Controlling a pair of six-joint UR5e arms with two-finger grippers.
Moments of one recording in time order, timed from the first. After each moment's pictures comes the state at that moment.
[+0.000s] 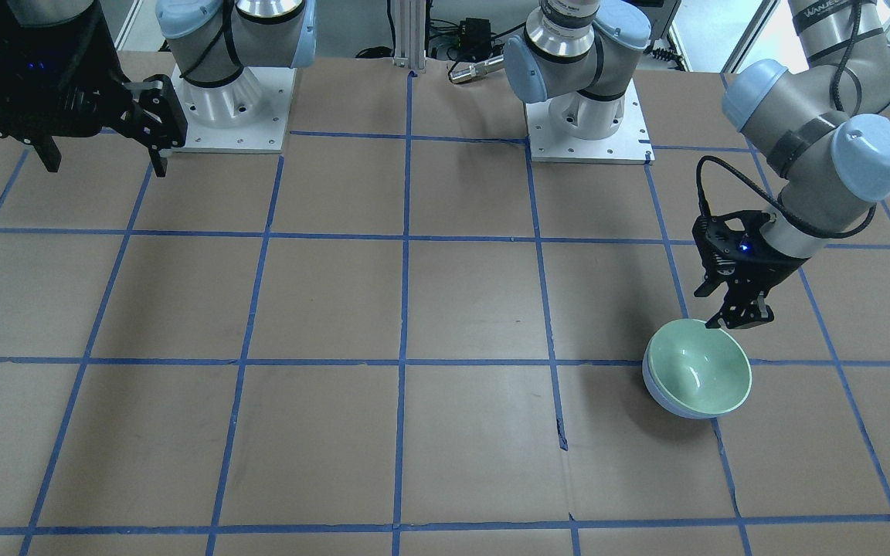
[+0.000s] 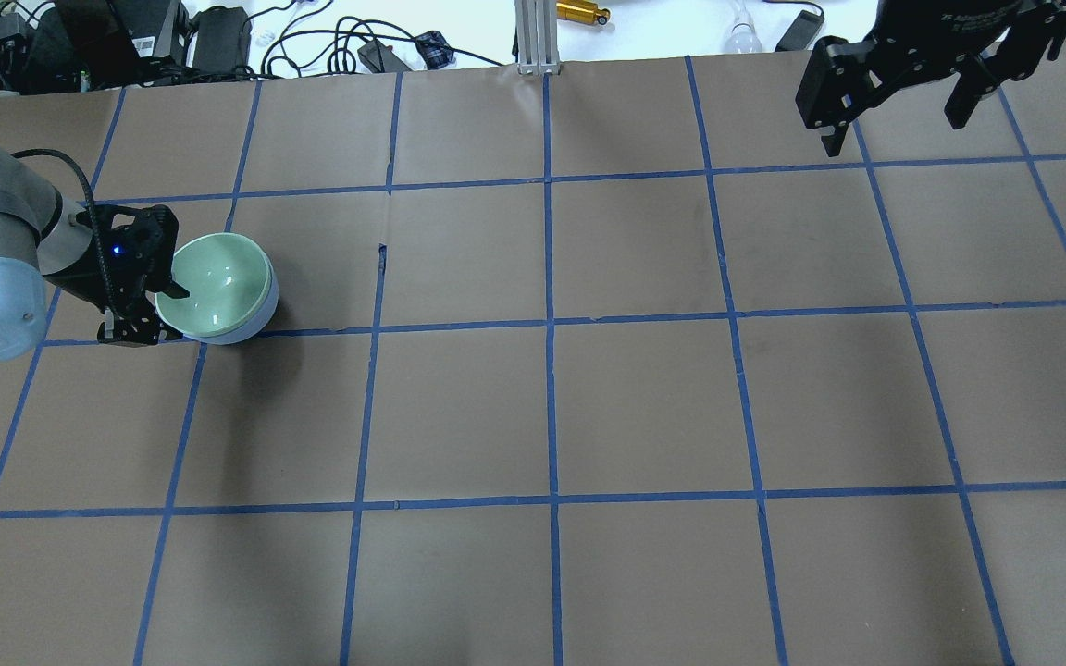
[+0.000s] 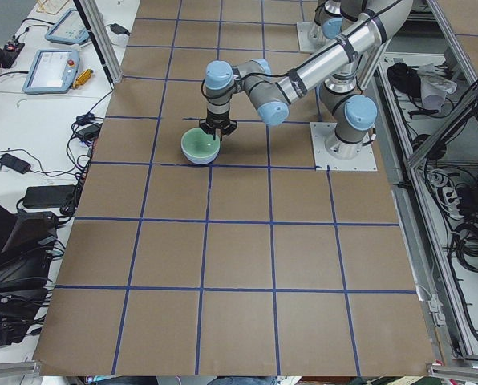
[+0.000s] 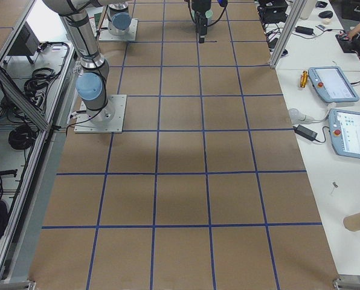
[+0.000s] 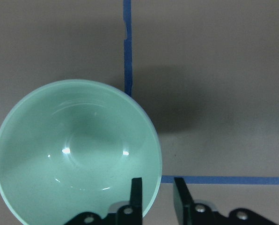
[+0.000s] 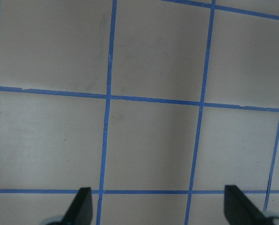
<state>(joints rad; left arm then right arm) -1.15 -1.70 -1.96 -1.03 1.50 1.94 1.59 -1.53 1.37 -1.45 -1.73 -0.09</state>
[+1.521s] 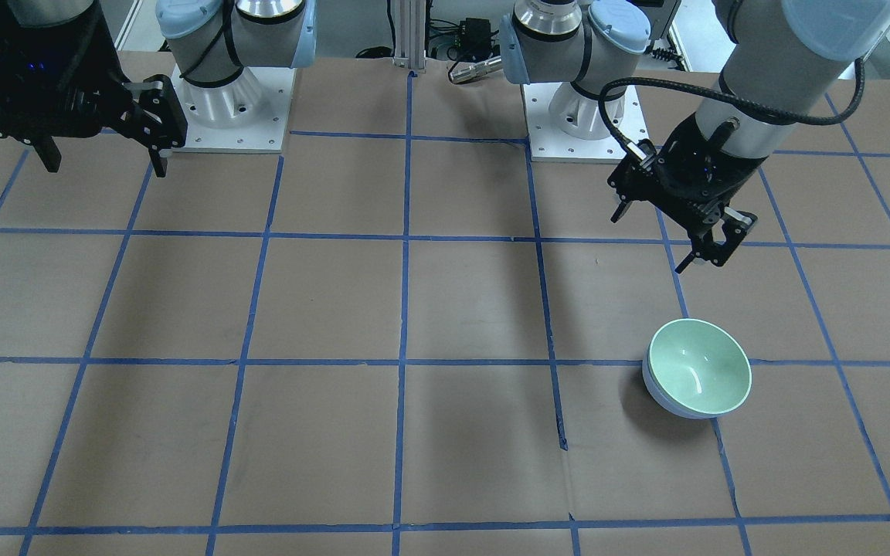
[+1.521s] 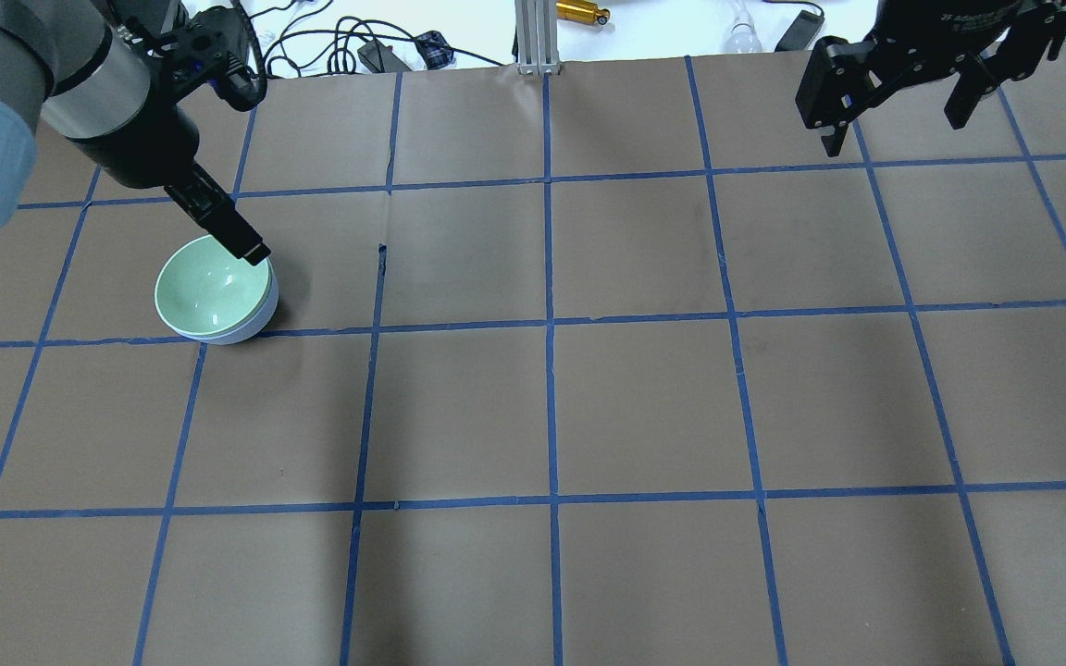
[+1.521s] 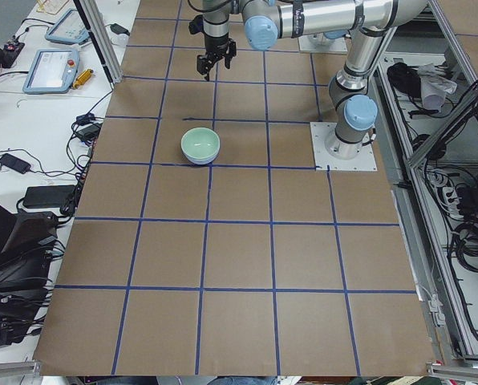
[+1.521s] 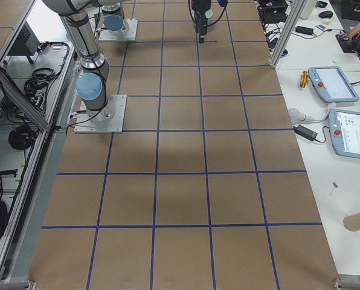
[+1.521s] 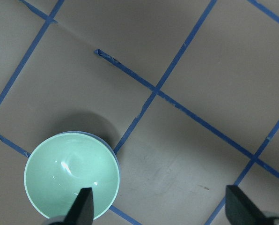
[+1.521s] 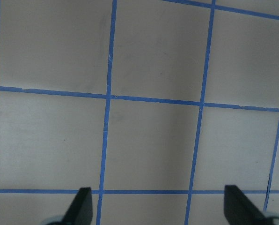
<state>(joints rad) -1.47 -1.59 -1.63 -1.47 1.51 0.87 1.59 -1.53 1.37 -1.45 -1.73 -0.09</state>
